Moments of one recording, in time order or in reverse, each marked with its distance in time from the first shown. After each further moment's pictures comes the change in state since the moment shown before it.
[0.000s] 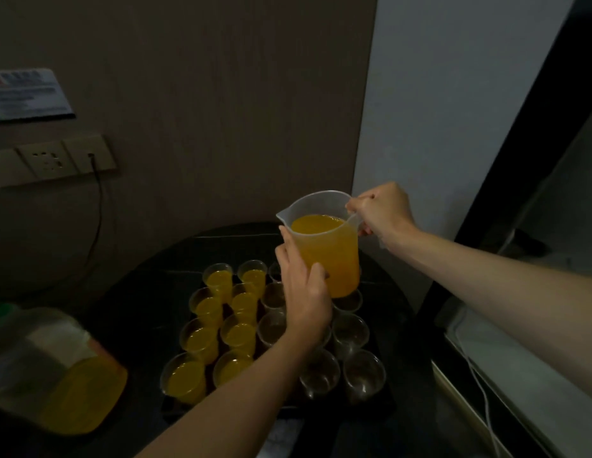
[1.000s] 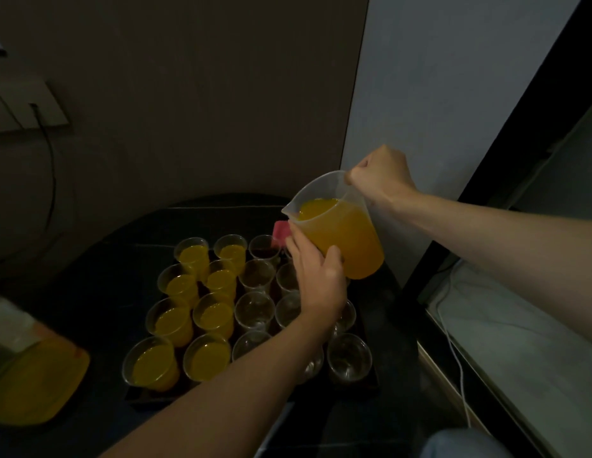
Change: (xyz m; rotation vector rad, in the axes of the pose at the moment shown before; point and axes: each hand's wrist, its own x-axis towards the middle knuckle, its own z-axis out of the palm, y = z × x) left_hand 0.006 -0.025 0.051 -0.043 -0.009 -0.137; right_hand 0.030 0.015 0.001 -0.296 -0.028 -0.036
